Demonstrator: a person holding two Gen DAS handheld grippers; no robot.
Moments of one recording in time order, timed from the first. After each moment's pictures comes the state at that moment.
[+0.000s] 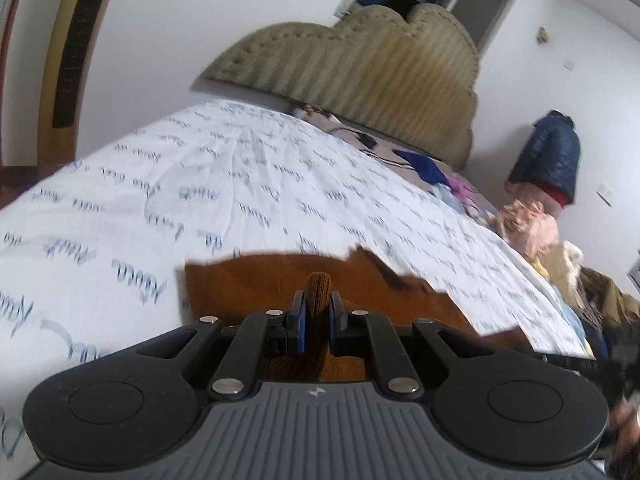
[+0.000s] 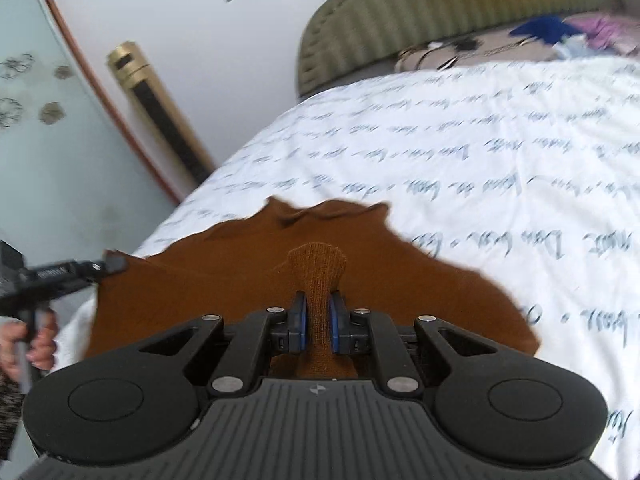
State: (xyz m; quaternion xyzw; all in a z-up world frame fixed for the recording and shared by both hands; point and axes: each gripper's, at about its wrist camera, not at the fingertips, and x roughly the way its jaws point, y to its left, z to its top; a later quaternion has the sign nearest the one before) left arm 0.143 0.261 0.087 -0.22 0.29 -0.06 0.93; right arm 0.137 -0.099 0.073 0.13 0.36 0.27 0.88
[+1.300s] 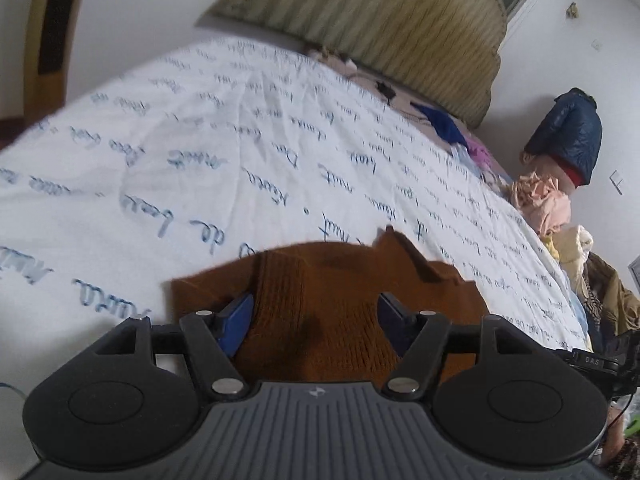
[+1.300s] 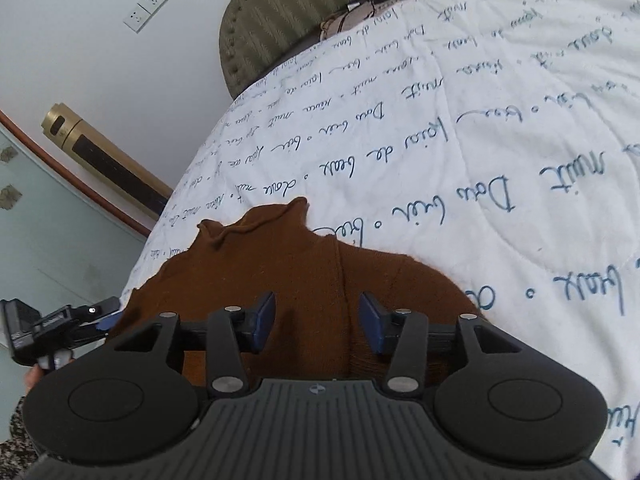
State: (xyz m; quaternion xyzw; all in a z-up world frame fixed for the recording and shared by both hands) left arm 0.212 0.273 0.057 -0.24 0.39 -0.09 0.88; right arm 0.185 -0.137 0.026 0.26 0.43 0.22 0.84
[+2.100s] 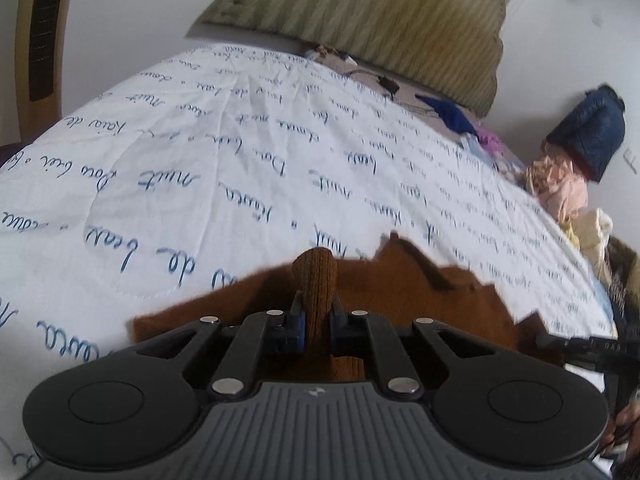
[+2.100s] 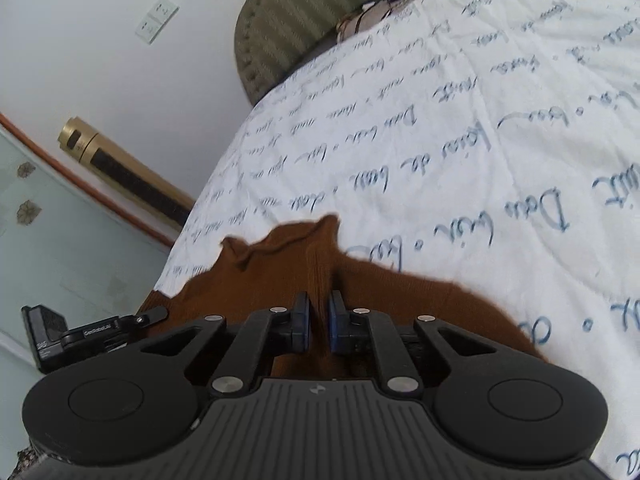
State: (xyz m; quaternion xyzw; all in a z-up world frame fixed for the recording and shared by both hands) left arm 0.239 0.250 0.057 -0.21 0.38 -0.06 0.90; right arm 0.205 -0.128 0.027 0.29 0.41 0.24 0.83
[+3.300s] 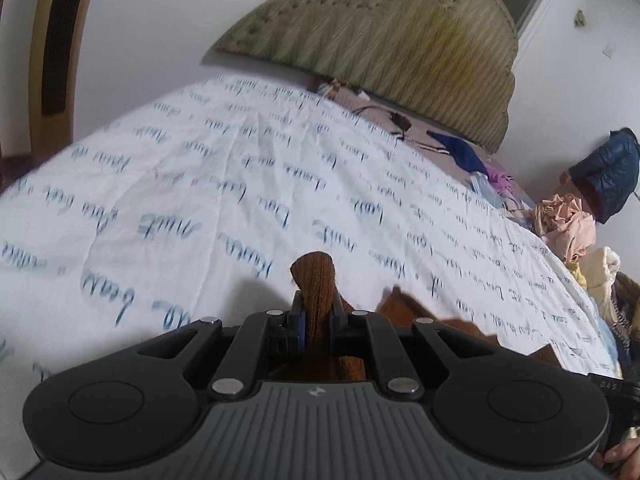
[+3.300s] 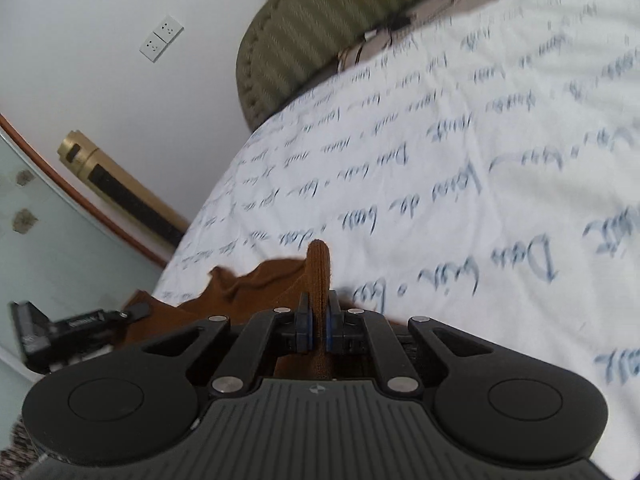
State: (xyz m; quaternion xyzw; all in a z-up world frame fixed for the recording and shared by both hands) left arm 0.255 0.247 0.070 -0.21 0.34 -0.03 0.92; right arm 0.214 -0.135 0.029 0.27 0.37 0.23 0.86
